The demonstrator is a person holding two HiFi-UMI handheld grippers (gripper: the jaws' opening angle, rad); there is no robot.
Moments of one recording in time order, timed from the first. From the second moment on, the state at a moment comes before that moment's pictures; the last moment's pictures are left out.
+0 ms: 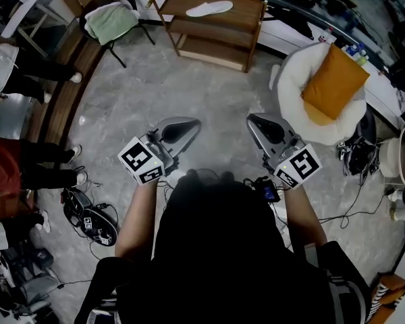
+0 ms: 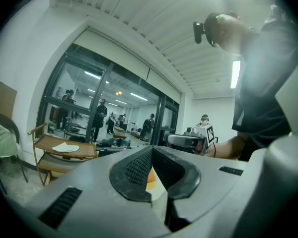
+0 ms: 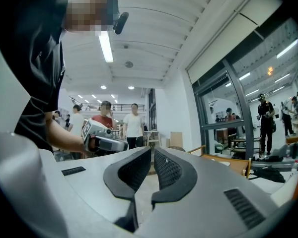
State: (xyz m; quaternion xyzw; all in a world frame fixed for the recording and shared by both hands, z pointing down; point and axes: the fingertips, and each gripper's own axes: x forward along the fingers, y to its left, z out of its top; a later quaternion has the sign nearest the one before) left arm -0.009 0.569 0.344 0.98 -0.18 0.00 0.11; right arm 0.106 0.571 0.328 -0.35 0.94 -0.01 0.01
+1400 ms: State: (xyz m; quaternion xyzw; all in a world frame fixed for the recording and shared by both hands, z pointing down) left arm -0.099 0.330 0.358 0.98 -0.16 0.00 0.11; right arm 0.014 0.333 0.316 -0.41 0.91 0.01 -0.02
